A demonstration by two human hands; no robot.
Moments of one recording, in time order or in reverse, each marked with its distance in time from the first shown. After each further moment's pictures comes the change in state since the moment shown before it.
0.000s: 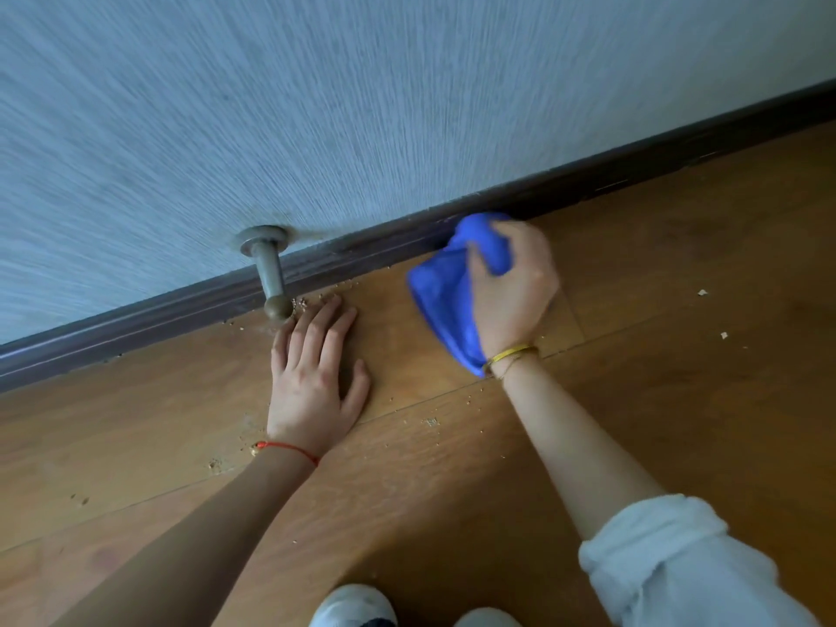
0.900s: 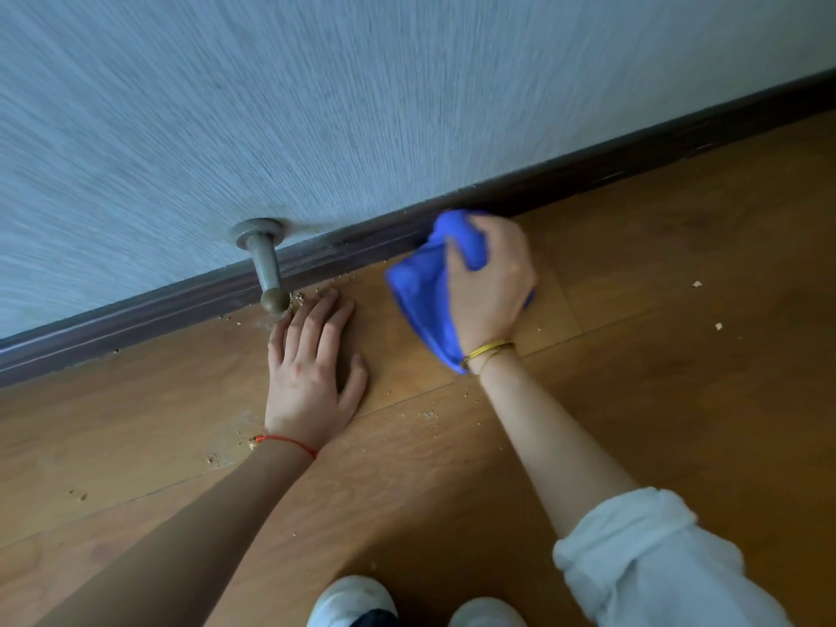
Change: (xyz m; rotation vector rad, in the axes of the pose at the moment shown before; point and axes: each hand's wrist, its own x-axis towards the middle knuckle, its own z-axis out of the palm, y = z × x) left_hand -0.001 0.000 0.000 -0.001 0.010 0.002; right_hand -0.010 -0.015 0.007 0.020 -0.017 0.000
